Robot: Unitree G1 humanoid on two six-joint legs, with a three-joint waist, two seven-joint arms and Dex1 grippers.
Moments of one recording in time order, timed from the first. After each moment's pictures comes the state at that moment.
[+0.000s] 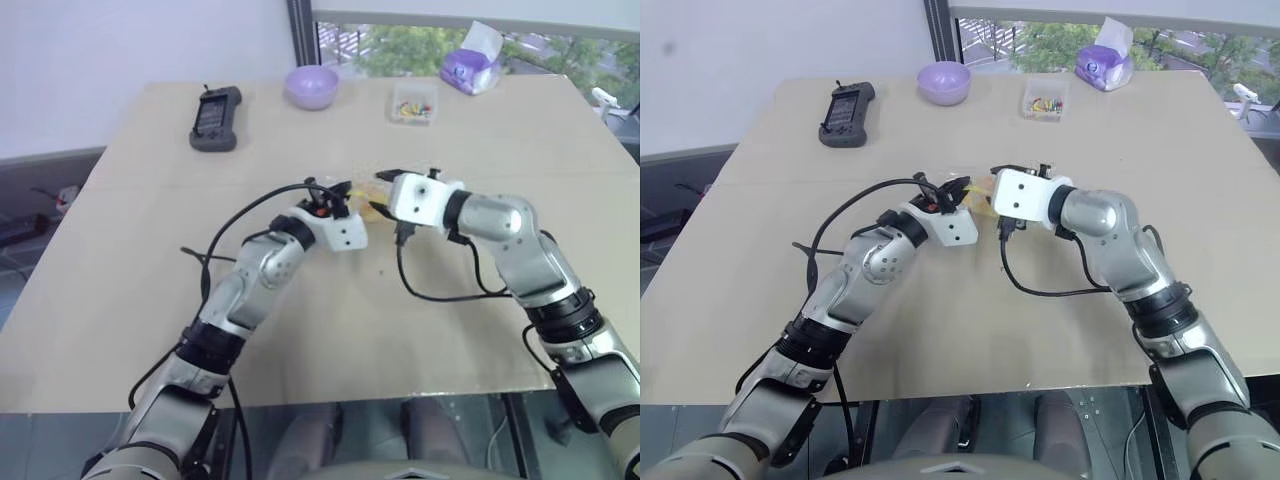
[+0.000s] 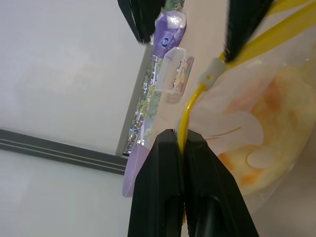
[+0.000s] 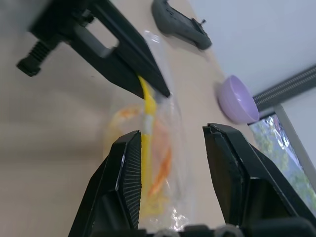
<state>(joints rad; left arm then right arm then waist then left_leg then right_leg) -0.53 0.45 -0.32 0.03 0.69 -0.11 -0.24 -0.71 -0.48 0.35 -0.07 -0.28 0.10 0.76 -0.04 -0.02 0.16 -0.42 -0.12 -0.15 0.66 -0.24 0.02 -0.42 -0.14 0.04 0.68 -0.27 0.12</state>
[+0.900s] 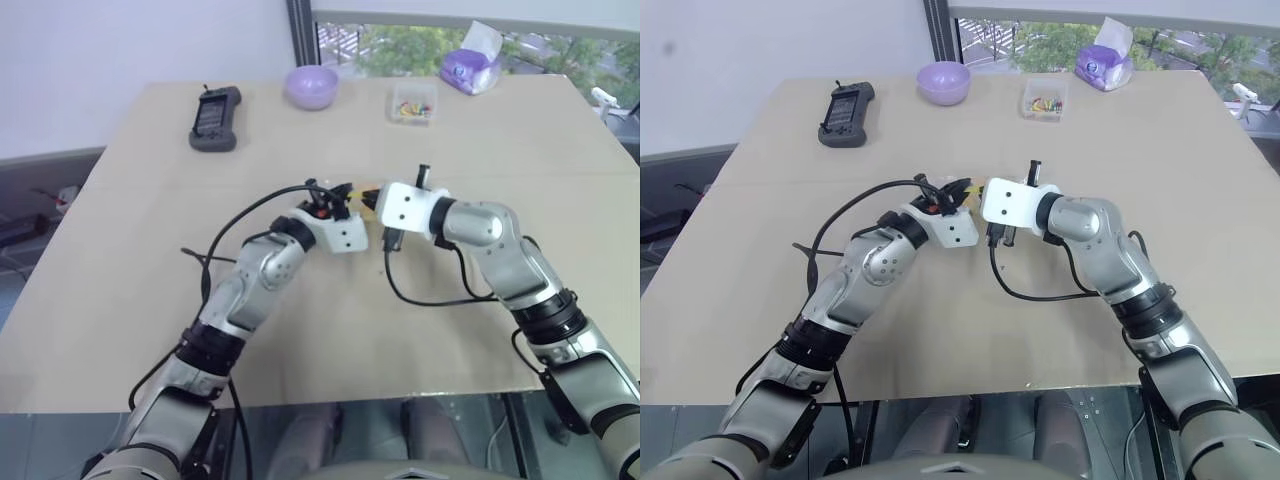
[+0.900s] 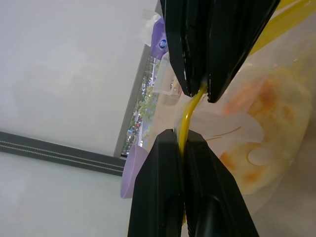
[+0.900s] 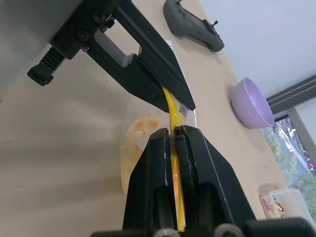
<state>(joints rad) -0.53 0.45 -0.32 0.02 0.69 -0.10 -0.26 -0.71 -0.44 0.37 -0.03 -0.31 0.10 0.73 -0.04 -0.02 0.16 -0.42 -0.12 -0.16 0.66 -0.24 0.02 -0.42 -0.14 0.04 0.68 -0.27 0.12</state>
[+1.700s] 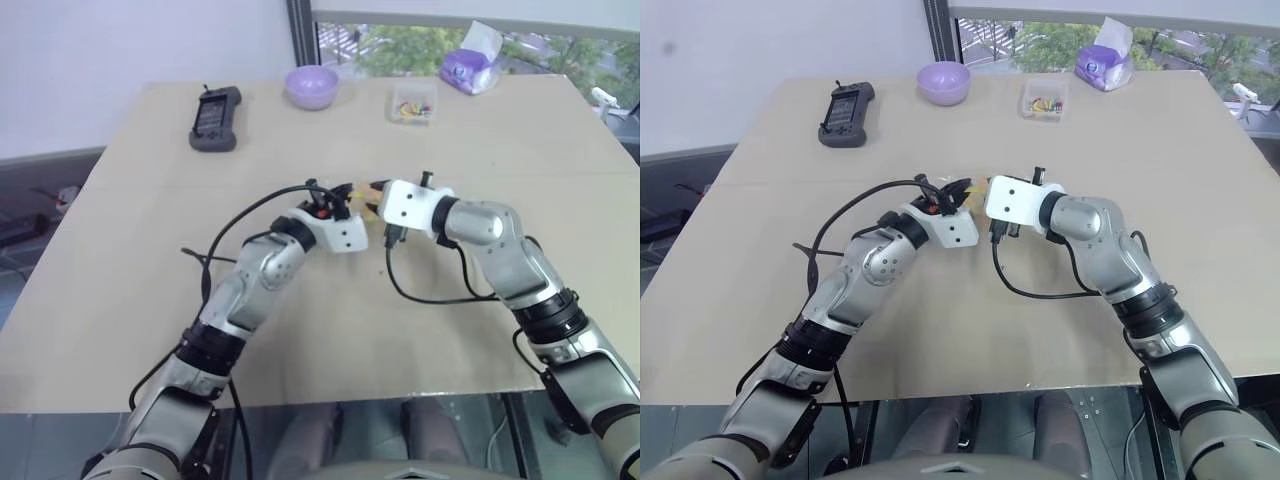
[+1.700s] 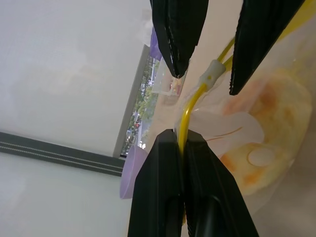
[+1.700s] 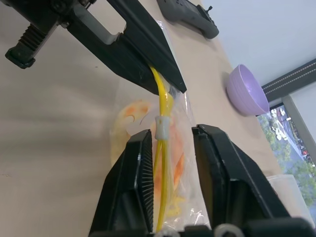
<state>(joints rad) -0.53 0.45 -0.32 0.02 0.69 -0.10 -0.26 -0.72 -0.45 0.37 -0.02 -0.32 0.13 0.72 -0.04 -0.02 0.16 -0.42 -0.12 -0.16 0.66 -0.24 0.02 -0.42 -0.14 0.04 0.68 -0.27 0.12</state>
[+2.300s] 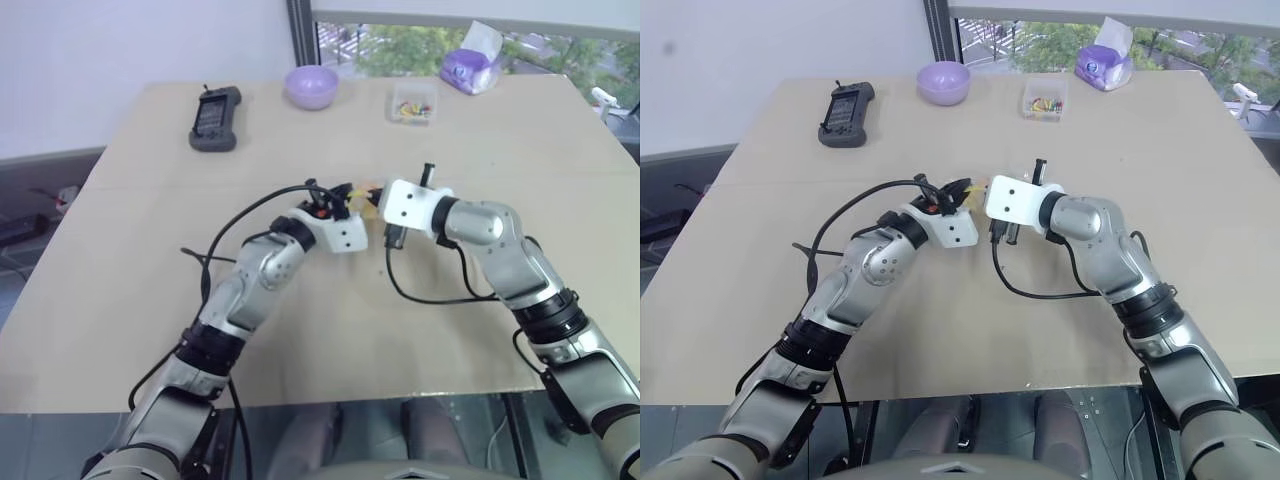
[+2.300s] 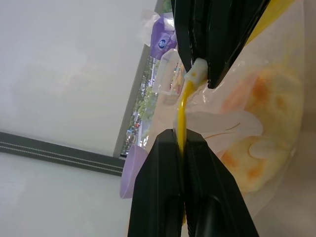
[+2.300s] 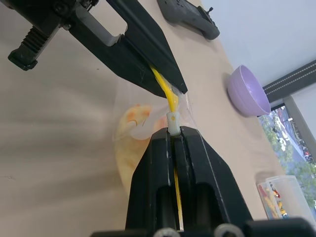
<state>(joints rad) -0.53 0.45 -0.32 0.02 0.69 -0.11 -0.26 -0.72 -0.45 0.37 -0.02 -0.31 0.13 0.72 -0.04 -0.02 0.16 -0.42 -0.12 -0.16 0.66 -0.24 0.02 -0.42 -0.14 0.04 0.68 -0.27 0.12</state>
